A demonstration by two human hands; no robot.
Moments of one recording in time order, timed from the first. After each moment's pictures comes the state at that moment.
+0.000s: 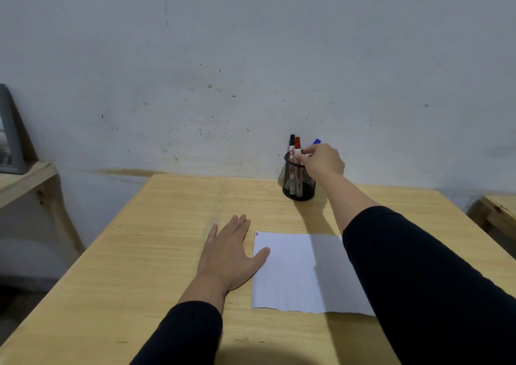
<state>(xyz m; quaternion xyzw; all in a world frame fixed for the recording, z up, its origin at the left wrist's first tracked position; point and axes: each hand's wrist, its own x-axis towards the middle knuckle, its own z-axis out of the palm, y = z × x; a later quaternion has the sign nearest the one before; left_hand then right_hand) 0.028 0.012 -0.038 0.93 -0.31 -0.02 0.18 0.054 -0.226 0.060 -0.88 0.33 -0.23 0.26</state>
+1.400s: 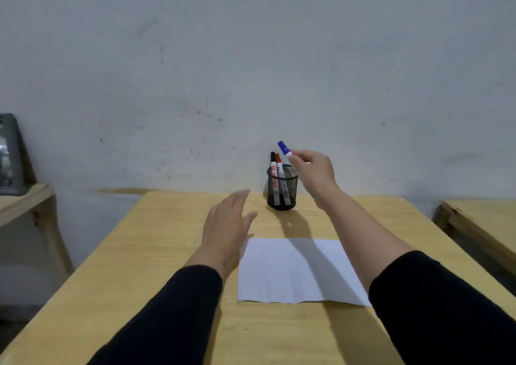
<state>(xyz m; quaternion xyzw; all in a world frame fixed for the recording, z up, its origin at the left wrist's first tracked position) 0.025 -0.014 0.017 0.88 -0.36 0.15 0.26 -0.031 -0.187 0.103 -0.75 0.20 -0.33 0.54</state>
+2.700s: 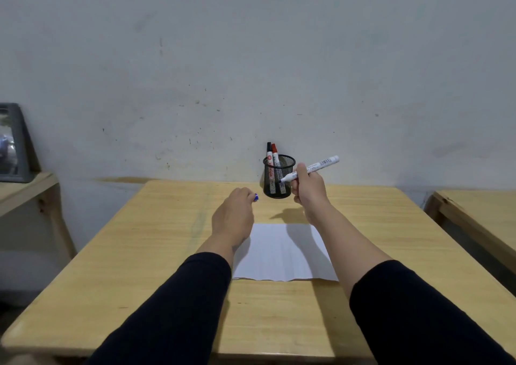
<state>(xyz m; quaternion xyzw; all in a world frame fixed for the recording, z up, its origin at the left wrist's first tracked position) -0.001 -0.031 0.021 0.89 -0.27 0.07 0.35 -0.051 -0.178 0.057 -0.63 0.26 -0.28 0.67</state>
